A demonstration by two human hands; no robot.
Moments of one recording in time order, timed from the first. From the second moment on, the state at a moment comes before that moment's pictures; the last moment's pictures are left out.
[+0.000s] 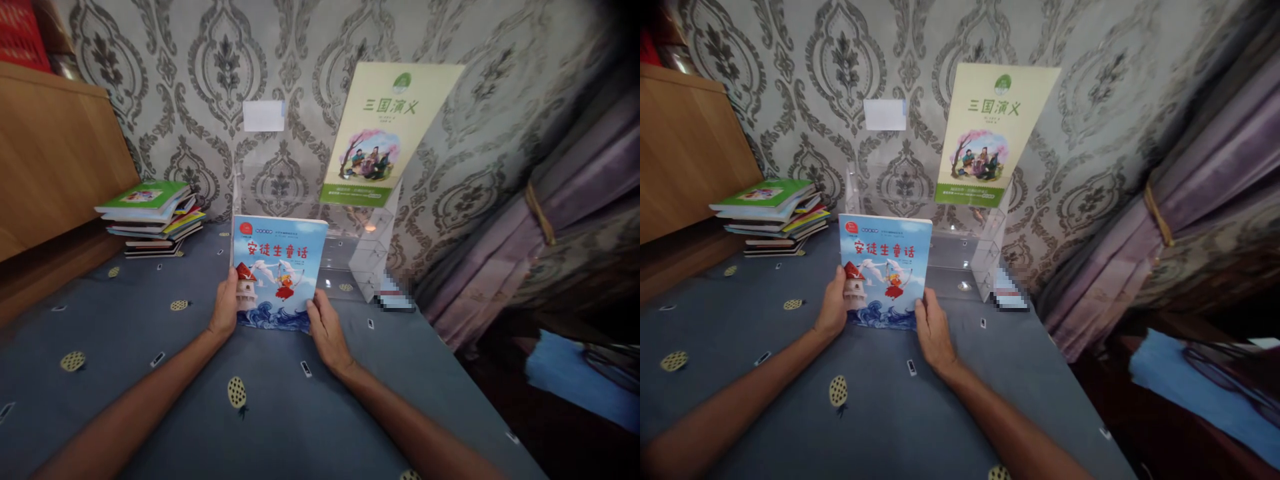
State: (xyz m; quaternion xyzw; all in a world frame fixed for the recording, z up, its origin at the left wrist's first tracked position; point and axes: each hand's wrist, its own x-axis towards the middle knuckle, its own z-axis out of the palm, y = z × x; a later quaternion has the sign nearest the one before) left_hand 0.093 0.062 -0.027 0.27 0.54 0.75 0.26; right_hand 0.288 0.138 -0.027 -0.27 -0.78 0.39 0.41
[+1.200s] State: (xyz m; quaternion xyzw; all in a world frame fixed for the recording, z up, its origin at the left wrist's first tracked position) left_hand 0.096 0.062 -0.023 0.27 0.54 0.76 0.26; right_hand 0.288 0.138 -0.027 -0.27 -0.78 0.38 0.41
